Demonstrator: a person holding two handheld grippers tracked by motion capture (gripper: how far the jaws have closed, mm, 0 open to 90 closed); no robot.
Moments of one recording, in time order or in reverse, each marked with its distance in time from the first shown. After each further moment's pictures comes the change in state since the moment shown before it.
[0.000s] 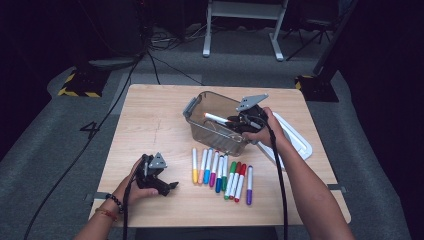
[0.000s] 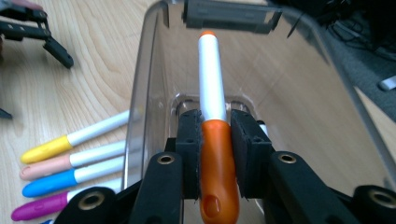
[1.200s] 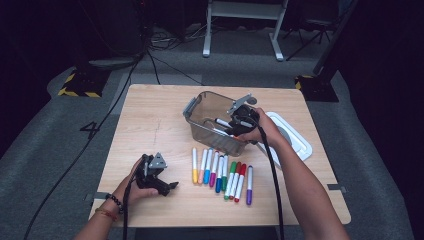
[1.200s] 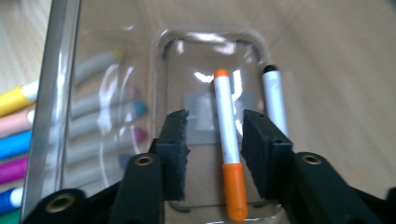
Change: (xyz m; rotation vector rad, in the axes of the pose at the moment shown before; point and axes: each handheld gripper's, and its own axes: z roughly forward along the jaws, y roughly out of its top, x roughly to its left) left arm 0.000 0.000 0.000 0.000 0.001 0.001; right arm -0.013 -0.004 0.035 0.221 -0.003 0.020
